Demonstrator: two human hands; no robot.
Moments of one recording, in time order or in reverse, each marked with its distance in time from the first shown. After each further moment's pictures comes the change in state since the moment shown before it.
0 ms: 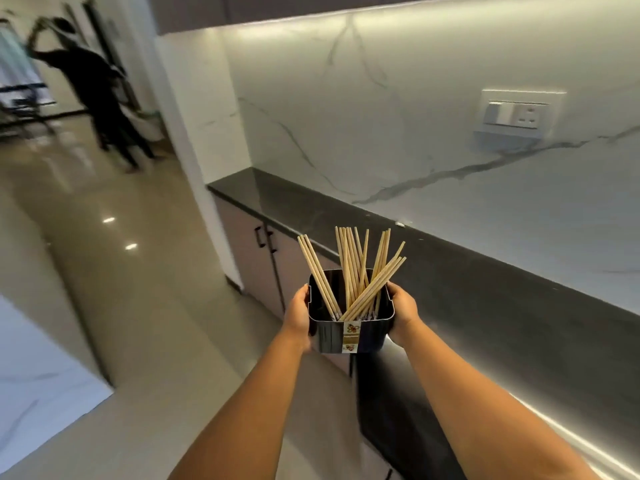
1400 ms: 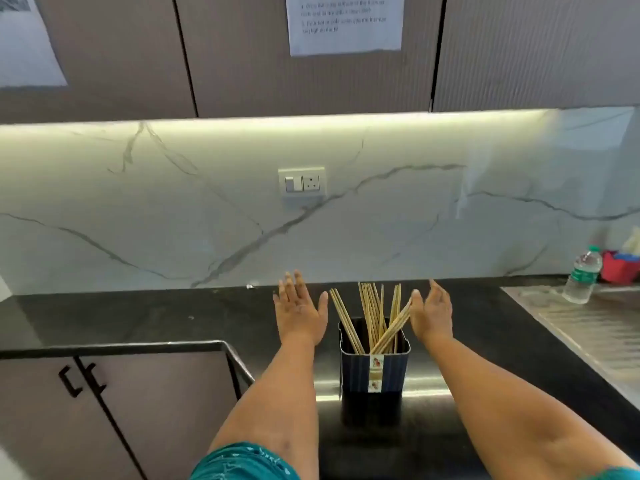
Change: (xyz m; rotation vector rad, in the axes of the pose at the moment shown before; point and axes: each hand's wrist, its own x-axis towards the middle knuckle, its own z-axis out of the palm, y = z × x) left_hand 0.009 -0.001 0.169 1.457 -0.314 0.921; right_hand -0.155 -0.050 -0.156 -0.731 1.159 -0.589
